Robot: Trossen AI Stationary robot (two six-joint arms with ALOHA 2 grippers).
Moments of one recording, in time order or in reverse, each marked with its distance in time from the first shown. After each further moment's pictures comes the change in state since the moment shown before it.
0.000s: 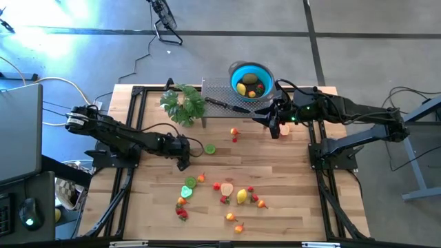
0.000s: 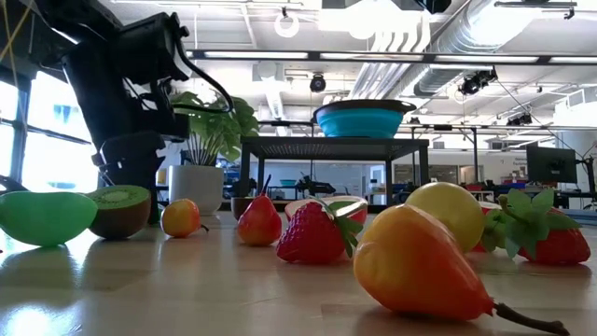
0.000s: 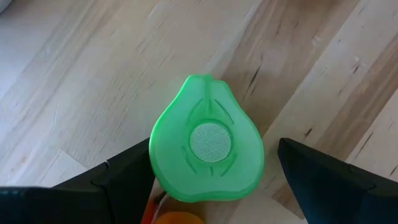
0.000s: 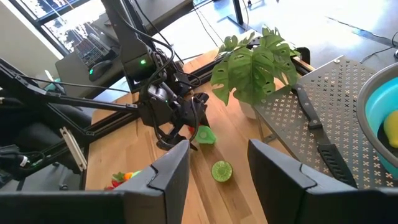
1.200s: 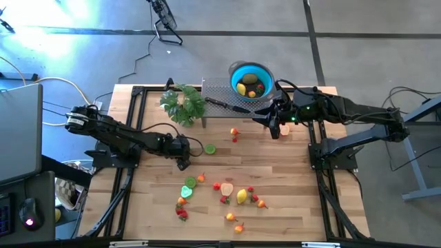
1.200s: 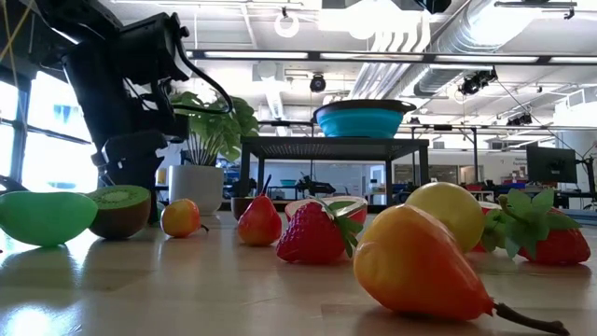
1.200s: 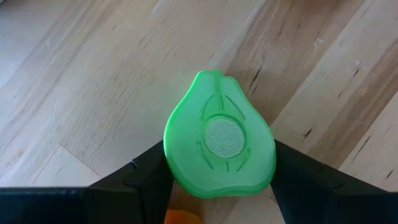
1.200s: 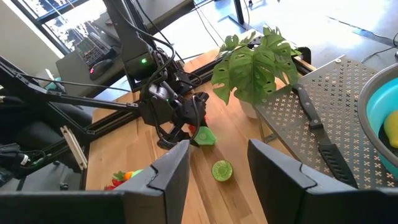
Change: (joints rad) left arm 0.000 0.000 0.000 -0.002 0.017 -0.029; right arm 0.000 0.000 0.000 -0.001 -0.004 -0.003
